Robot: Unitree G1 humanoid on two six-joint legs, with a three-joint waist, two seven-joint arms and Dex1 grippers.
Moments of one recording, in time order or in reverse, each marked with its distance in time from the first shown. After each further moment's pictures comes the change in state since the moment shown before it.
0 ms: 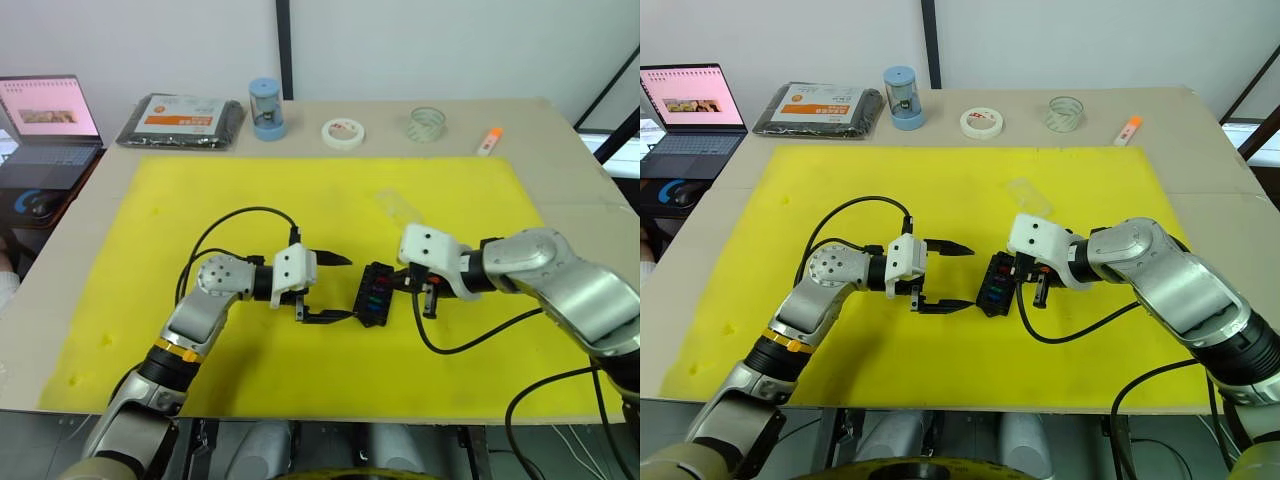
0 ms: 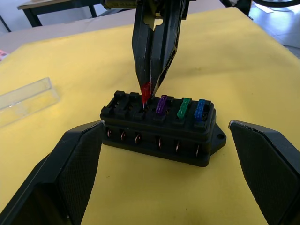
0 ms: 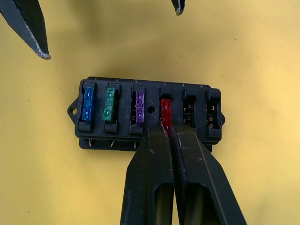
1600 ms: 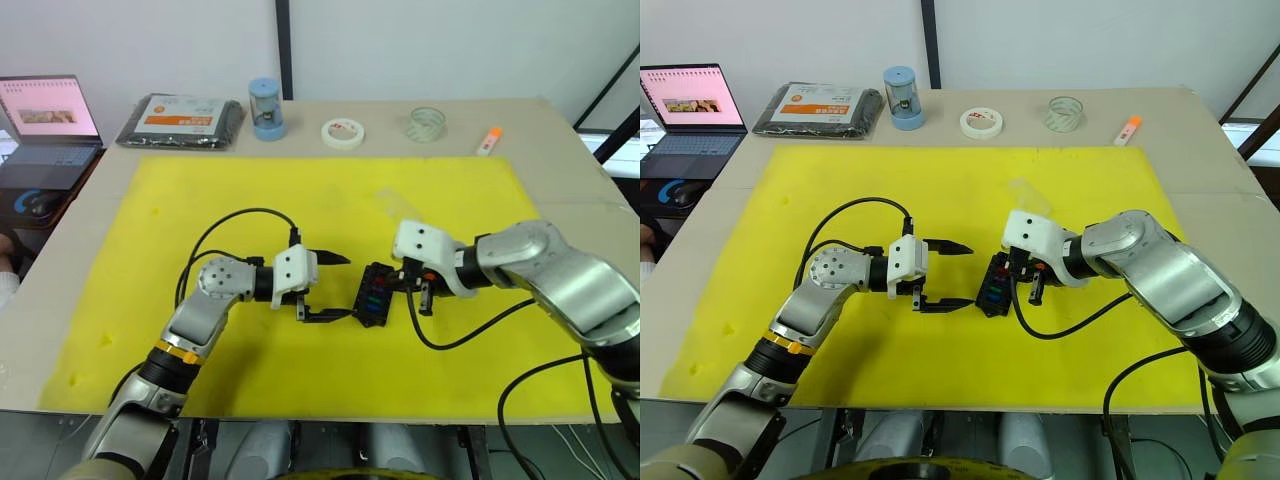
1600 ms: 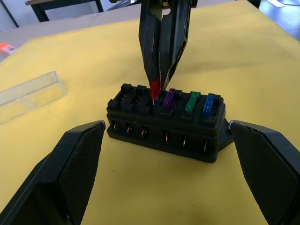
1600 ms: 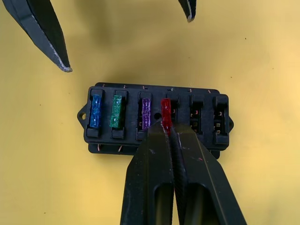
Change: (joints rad) left arm 0.009 -0.001 -0.004 -0.001 0.024 -0.006 0.037; right arm -0.069 0.032 0.027 0.012 0.000 0.098 0.035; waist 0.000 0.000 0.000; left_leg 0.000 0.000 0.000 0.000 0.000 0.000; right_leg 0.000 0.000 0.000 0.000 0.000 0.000
